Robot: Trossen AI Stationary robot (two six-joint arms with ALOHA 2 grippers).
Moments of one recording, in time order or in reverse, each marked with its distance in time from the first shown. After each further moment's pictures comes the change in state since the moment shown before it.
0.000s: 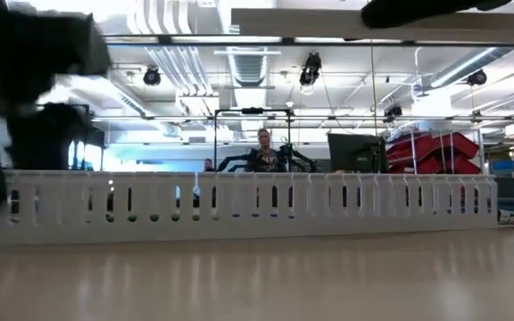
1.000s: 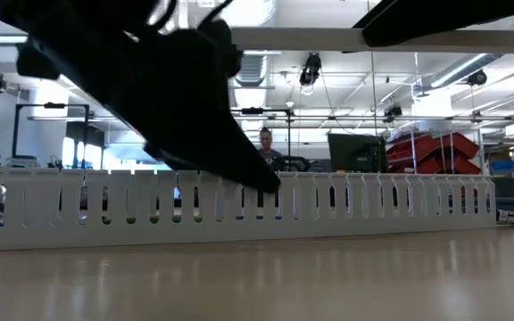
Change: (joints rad) left arm 0.186 0.250 0.075 0.701 -0.192 0.287; right arm -0.019 -0.001 -0.018 0.017 -0.051 -0.050
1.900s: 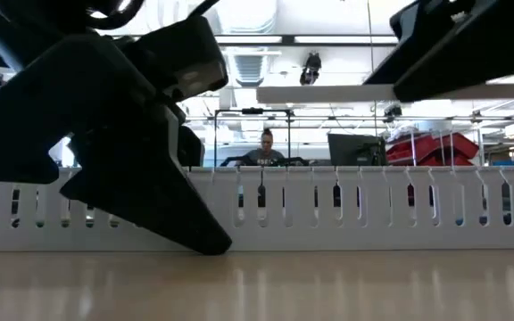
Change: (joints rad) left arm -0.098 0.161 0.091 -0.210 0.077 -0.021; right arm 0.009 0.020 -0.040 -0.049 -0.045 0.114
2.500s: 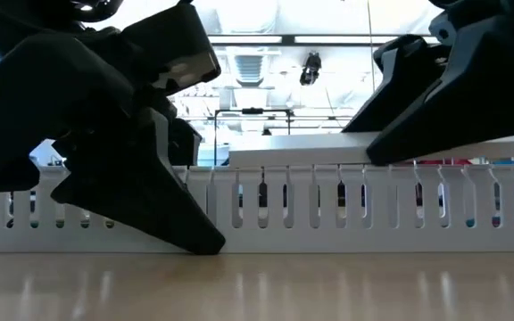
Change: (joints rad) left arm -0.028 0.001 -0.001 -0.007 -0.045 0.038; right arm -0.035 0.137 0.007 0.123 -0.027 -0.006
